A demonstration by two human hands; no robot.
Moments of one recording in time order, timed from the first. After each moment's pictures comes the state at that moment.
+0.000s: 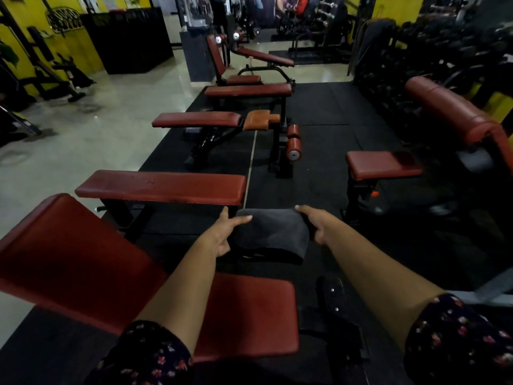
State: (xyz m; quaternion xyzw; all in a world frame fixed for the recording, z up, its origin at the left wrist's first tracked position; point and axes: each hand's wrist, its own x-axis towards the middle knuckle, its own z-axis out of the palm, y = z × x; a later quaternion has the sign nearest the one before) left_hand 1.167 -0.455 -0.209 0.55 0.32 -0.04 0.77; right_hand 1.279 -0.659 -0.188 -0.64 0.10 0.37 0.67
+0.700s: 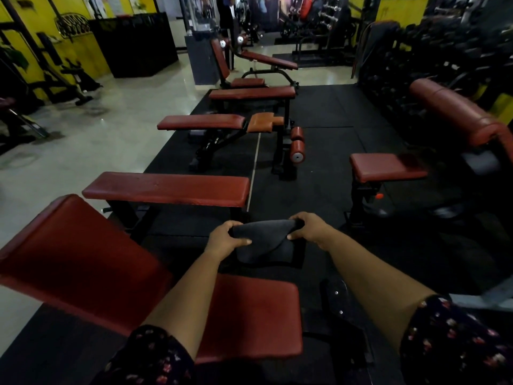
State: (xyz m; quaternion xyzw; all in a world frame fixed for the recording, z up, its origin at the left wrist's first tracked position) left_hand 1.146 -0.442 -0.238 0.83 0.28 0.03 0.49; right_hand 1.276 -0.654 -0.209 -0.85 -0.17 0.27 0.42
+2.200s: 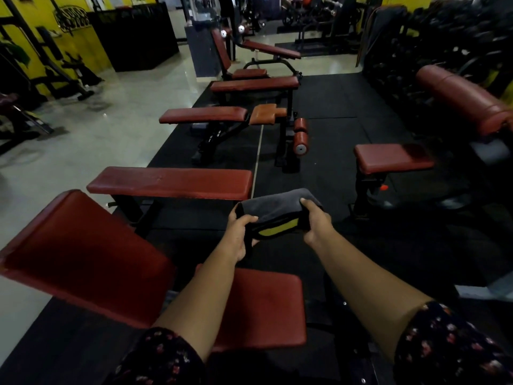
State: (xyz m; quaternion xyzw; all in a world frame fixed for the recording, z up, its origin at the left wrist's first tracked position) left_hand 1.161 -0.489 -0.220 0.47 0.33 0.08 0.82; right_hand 1.265 -0.635 -0.222 -0.51 0.18 0.26 0.80
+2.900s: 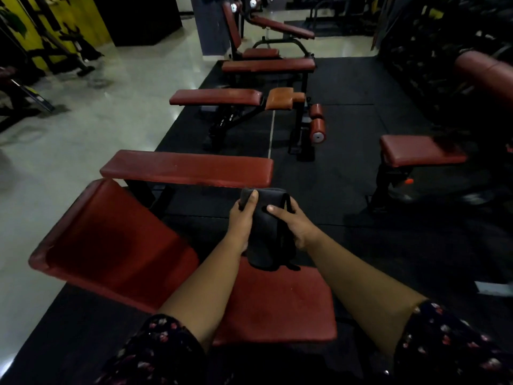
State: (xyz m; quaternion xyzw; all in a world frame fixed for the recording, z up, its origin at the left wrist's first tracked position) left_hand 1.131 -0.365 -0.226 0.58 0.29 0.16 0.74; right_hand 1.196 -0.489 -0.226 -0.55 -0.09 0.37 0.74
